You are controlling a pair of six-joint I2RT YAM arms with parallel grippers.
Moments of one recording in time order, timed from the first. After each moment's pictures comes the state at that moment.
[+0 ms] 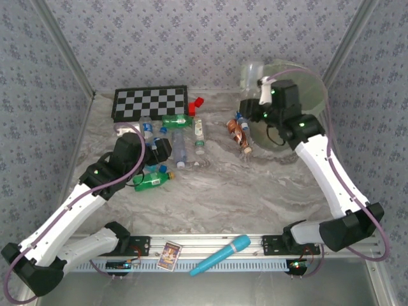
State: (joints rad) left arm -0.65 0.91 1.00 -0.71 -0.28 -0.73; right arm 0.33 1.33 1.50 -0.62 -0.15 0.32
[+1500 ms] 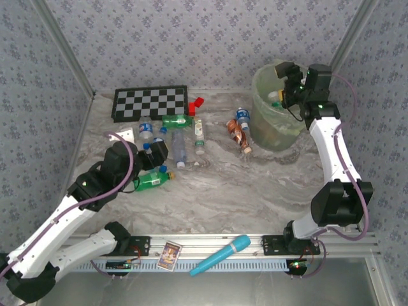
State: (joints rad) left arm -0.73 0.80 1.00 -0.73 -0.36 -0.75; right arm -0.01 1.51 1.53 -0.35 -0.33 1.21
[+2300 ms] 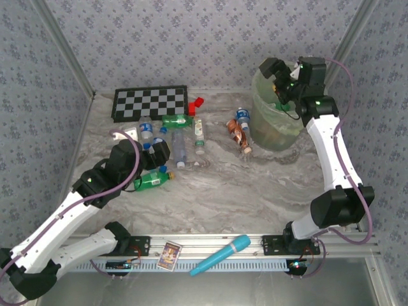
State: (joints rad) left arm -0.73 0.84 1.00 -0.74 -0.37 -0.74; right arm 0.11 1.50 1.66 -0.51 -0.31 0.87
